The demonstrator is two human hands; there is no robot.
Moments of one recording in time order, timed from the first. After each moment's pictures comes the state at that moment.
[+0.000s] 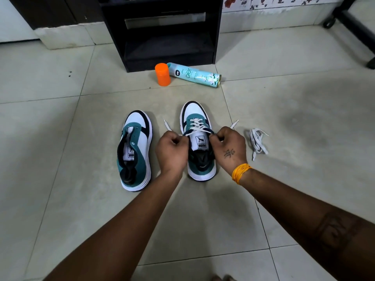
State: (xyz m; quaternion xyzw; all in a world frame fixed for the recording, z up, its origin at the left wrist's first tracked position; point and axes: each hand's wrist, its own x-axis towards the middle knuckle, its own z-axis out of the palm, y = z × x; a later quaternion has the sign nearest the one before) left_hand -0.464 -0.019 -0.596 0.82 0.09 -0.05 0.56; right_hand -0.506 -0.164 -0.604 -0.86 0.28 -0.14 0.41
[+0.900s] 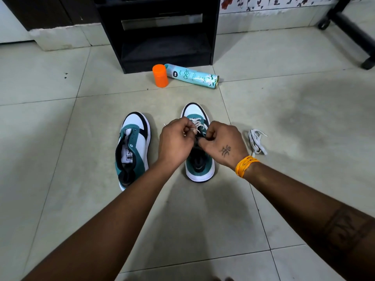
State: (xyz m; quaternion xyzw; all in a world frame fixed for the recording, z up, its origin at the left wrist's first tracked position) left_hand -0.436 -0.022 -0.582 0.88 -0.17 0.00 0.44; right_hand -0.496 -0.165 -0.578 -0.92 0.17 -0.09 0.33
